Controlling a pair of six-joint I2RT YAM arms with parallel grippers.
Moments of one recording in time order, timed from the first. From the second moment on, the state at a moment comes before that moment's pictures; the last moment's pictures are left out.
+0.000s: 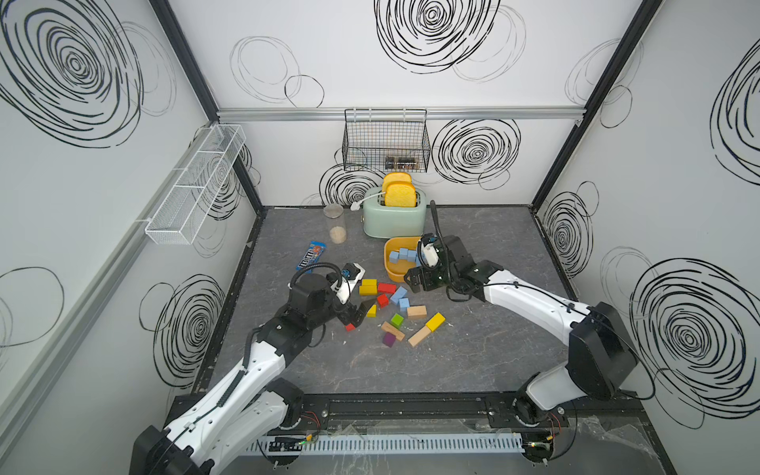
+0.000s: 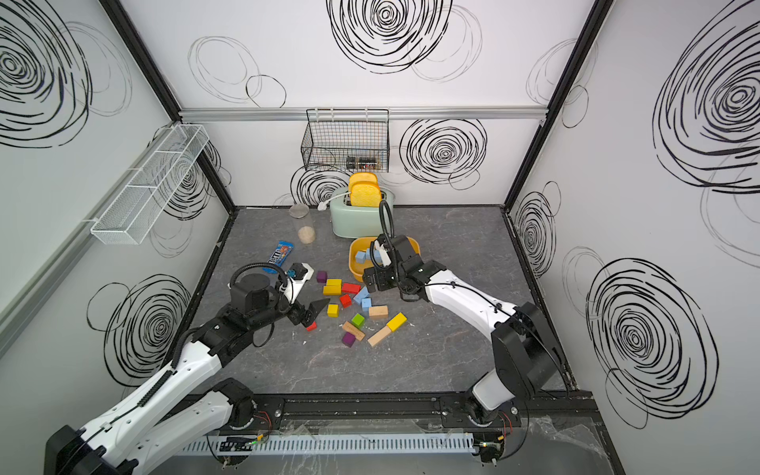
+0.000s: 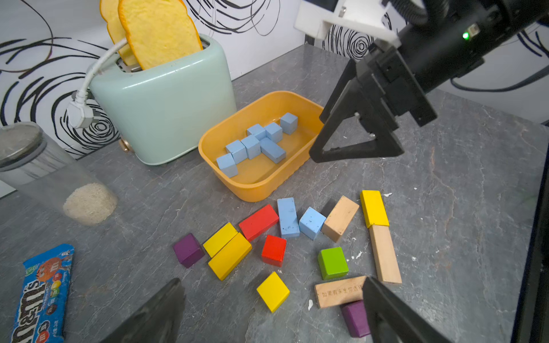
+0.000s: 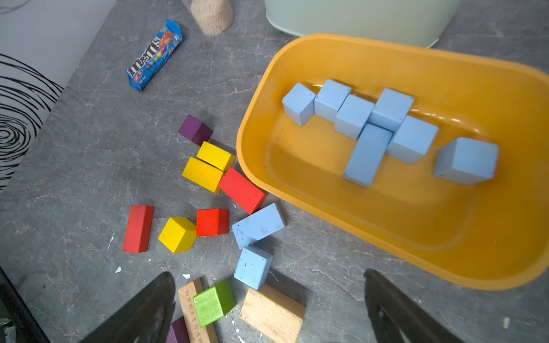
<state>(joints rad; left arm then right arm) -0.45 0.85 0.59 -0.21 0.26 0.14 0.67 1.55 1.08 -0.36 -0.09 0.30</state>
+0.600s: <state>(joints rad) -0.42 0.83 0.51 -0.19 0.26 0.12 0.69 1.74 1.15 -0.39 -0.13 0.32</state>
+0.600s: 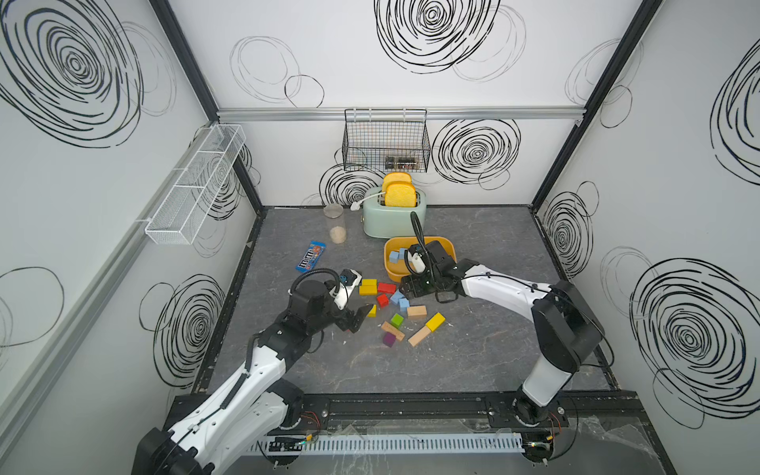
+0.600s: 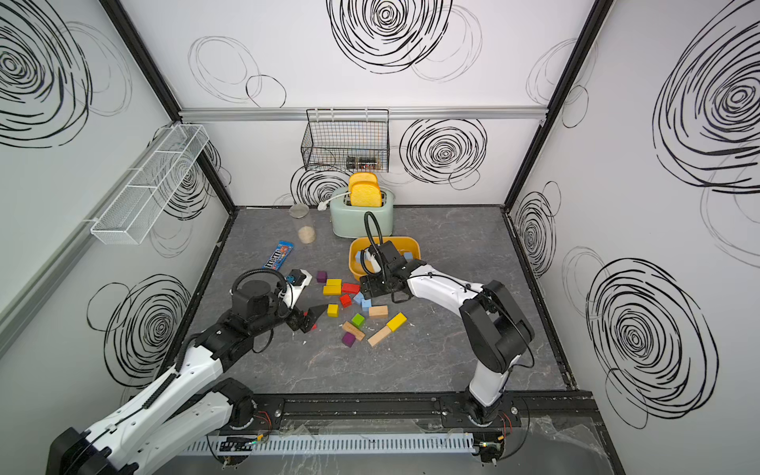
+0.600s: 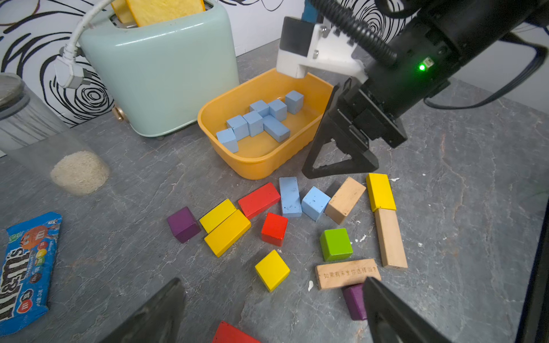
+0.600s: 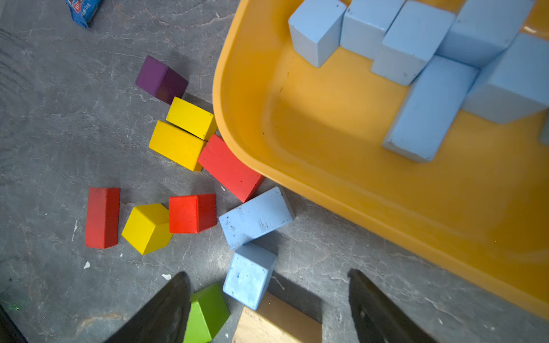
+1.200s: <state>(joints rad) -0.40 0.83 0.49 -0.15 0.27 0.11 0.74 1.90 1.21 -0.40 -0.09 0.35</state>
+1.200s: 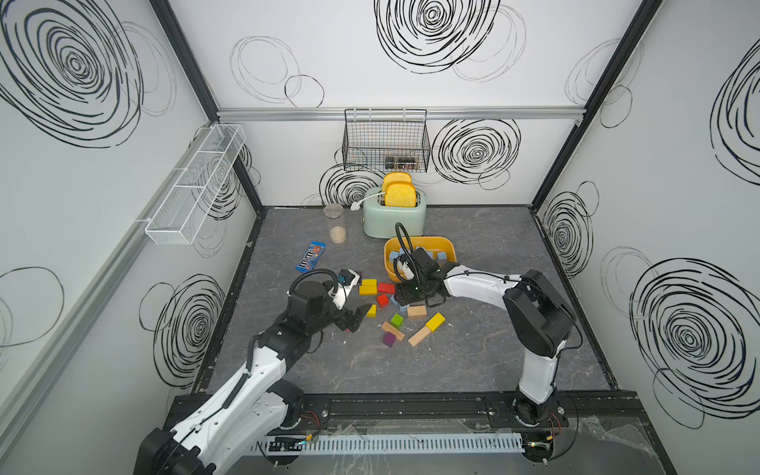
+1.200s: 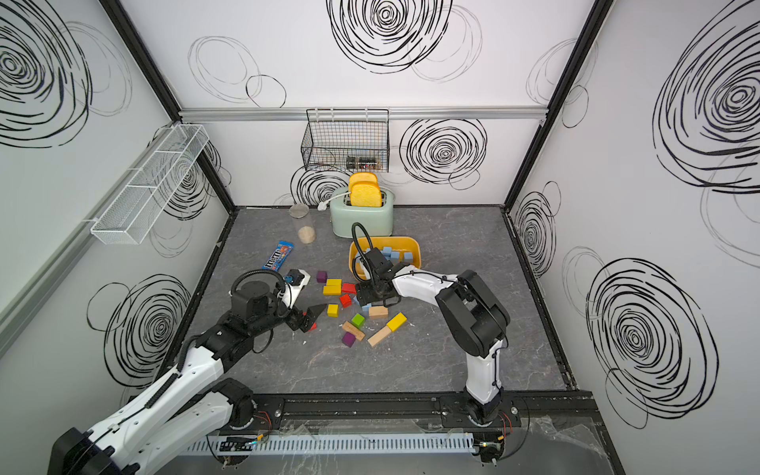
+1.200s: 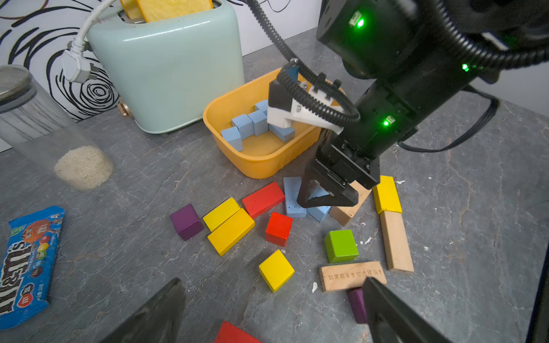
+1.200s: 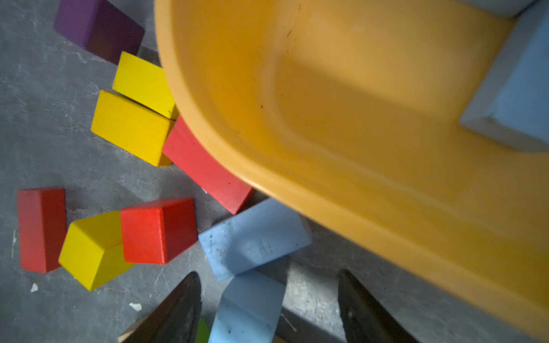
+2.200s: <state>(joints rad) -0.40 0.83 0.48 -0.14 0.27 0.11 0.78 1.93 1.25 -0.46 0.04 0.36</state>
